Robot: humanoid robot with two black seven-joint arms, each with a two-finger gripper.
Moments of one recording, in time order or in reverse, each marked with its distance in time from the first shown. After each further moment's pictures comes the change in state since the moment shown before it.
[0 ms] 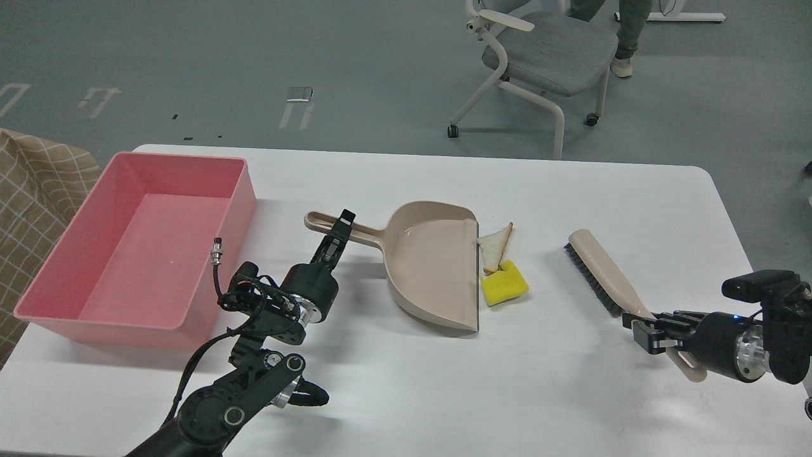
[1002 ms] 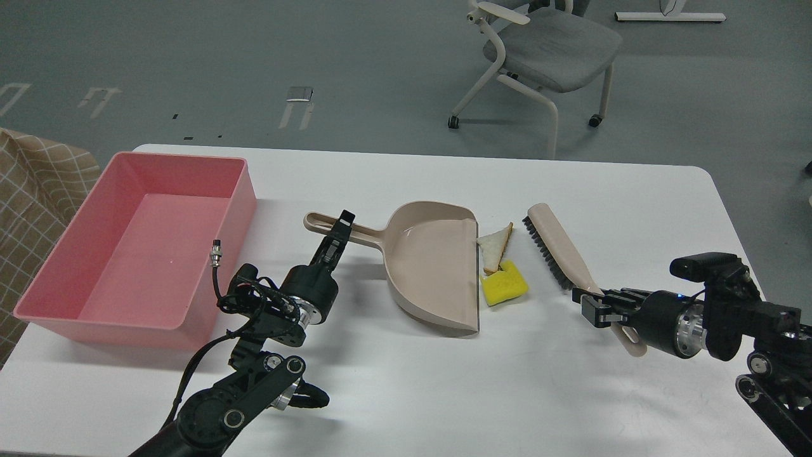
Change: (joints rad) left arm 0.010 0.001 -0.001 -0.011 0.005 0.010 0.000; right arm 0.074 0.188 -0.008 -0.033 -0.015 0.000 -0.057
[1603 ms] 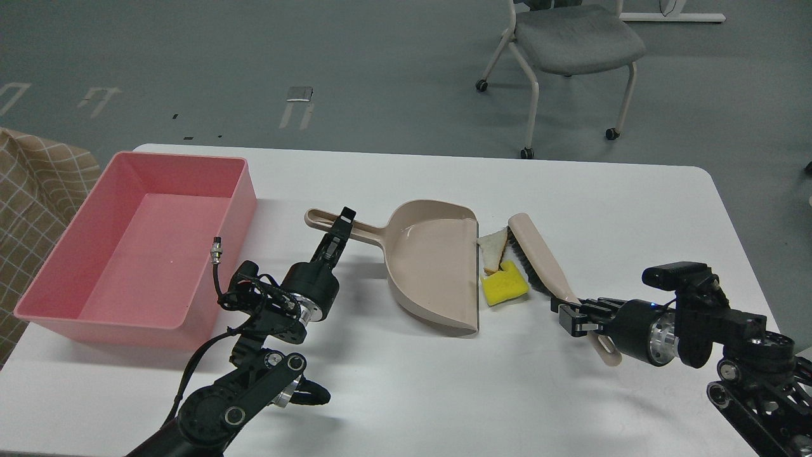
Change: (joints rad) left arm -0.012 -0.001 0.001 0.000 -0.005 0.000 0.000; right arm 0.026 0.086 -0.063 -0.033 -0.013 0.000 -0.040
